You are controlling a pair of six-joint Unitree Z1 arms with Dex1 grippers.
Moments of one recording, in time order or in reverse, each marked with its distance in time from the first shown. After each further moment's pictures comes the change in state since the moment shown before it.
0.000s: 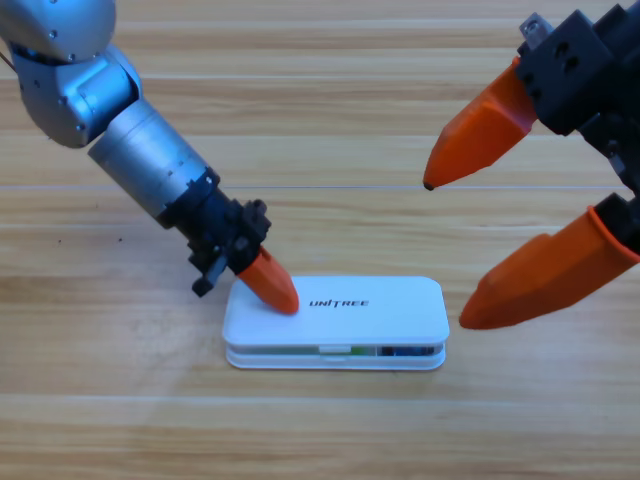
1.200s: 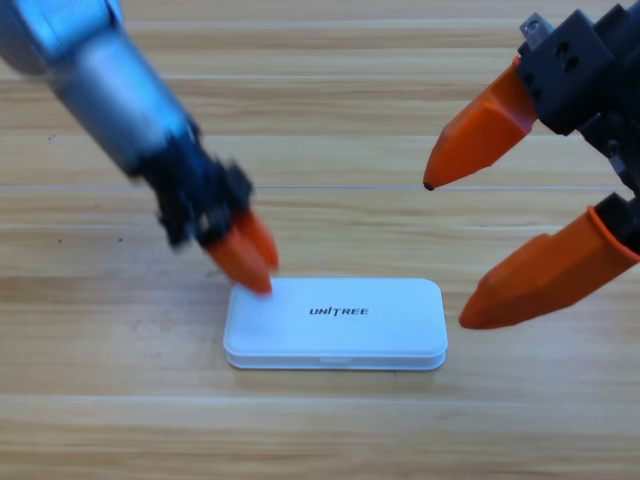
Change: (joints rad) arm 0 -0.068 -0.194 -0.119 0.253 0.158 -0.083; arm 1 0.000 0.000 0.000 0.000 0.000 0.000
